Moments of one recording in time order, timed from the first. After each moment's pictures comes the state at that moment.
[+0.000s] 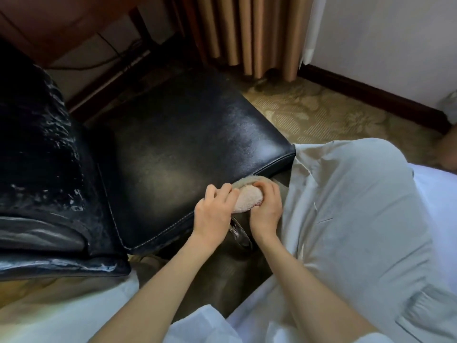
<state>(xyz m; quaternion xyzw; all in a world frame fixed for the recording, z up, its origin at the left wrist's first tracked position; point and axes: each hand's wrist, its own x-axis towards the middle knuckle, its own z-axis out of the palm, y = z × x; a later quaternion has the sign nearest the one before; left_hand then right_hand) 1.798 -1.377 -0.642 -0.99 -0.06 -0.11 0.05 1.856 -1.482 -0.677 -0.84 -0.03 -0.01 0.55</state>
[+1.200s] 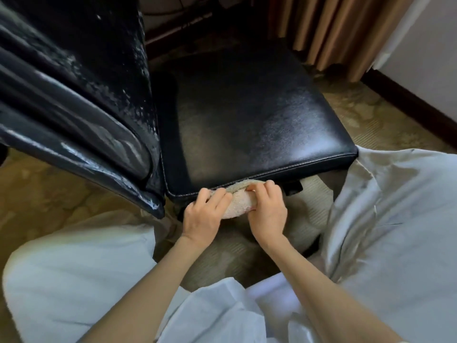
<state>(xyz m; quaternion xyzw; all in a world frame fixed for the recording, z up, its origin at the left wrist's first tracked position) 1.673 -1.318 -0.674 -0.97 -0.14 -0.21 0.04 1.780 -1.435 -0.678 -0.90 -0.32 -0.02 0.30</state>
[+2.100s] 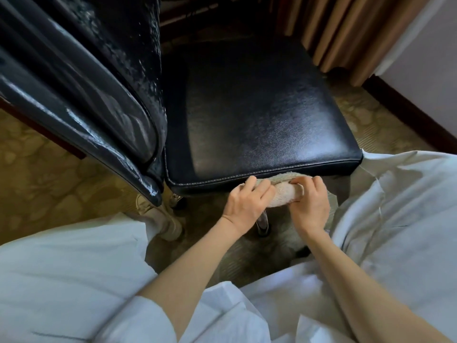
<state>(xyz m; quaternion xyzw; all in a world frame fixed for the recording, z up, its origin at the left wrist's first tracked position) 1.733 -1.354 -0.685 -0.95 -0.08 -0.30 0.02 1.825 -1.474 -0.682 -0.93 -0.22 -0.03 0.28</state>
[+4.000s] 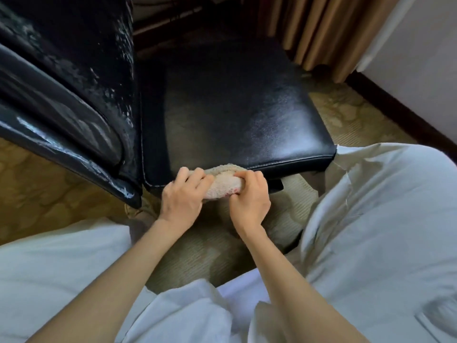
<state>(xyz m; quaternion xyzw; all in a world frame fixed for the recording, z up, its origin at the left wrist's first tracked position) 1.680 -1.310 -0.639 -0.97 -0.13 -0.19 0.04 1.773 -1.421 -0.656 -0.91 -0.19 0.03 0.37</state>
